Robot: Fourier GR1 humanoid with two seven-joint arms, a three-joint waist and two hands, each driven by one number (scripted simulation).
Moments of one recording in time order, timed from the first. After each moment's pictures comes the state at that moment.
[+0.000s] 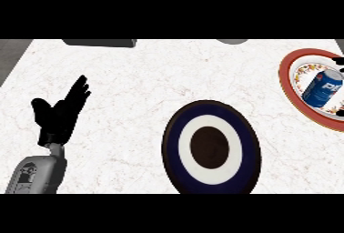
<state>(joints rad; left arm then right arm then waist) -0.22 0.20 0.07 -1.40 0.03 -0.01 0.17 -0.75 -0.80 -0.13 -0.34 0.52 0.22 -0.98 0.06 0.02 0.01</state>
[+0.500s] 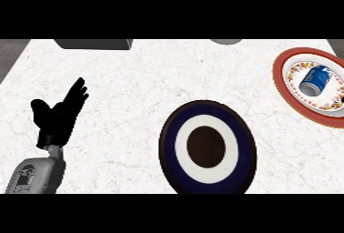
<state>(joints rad) -0.20 0.20 0.07 -1.40 0.02 0.00 0.18 -0.82 -0.80 -0.22 -0.33 0.32 0.40 -0.92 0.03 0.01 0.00</state>
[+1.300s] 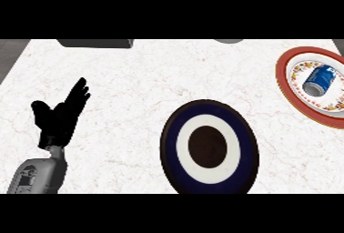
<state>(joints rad) -0.20 0.19 0.07 -1.41 0.03 -0.01 0.17 -0.82 -0.87 -0.22 -0.31 0.16 0.66 -0.69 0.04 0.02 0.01</state>
